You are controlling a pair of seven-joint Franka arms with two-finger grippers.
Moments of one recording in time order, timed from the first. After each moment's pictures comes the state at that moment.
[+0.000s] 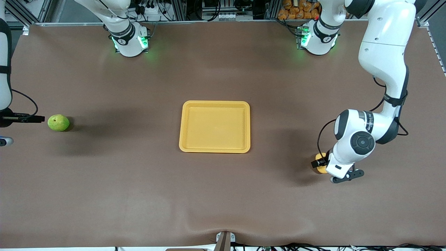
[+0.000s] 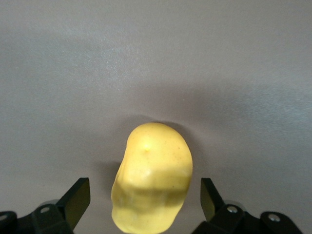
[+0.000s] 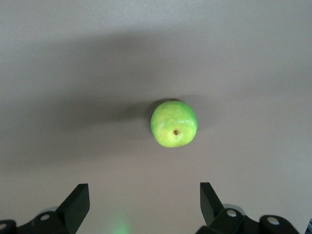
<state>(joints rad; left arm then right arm) -0.13 0.70 -0.02 -1.64 0.16 2.33 -0.49 -0.23 0.40 -0.17 -1.63 -0.09 1.70 -0.26</state>
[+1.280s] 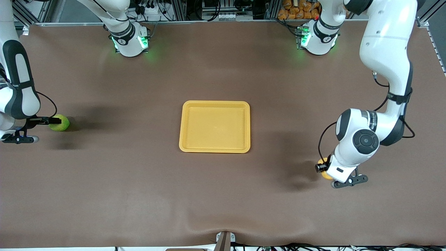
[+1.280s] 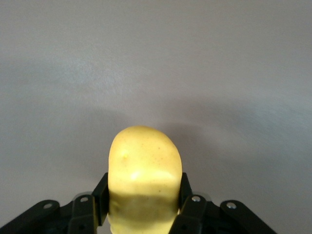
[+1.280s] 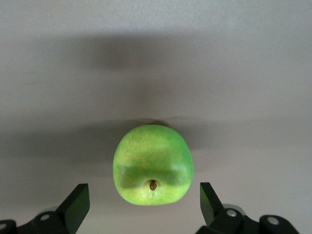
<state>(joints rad) -0.14 0.64 -0.04 -1.57 0.17 2.25 -0.47 -0.31 0.48 -0.17 -1.88 -0.09 2.08 -0.40</state>
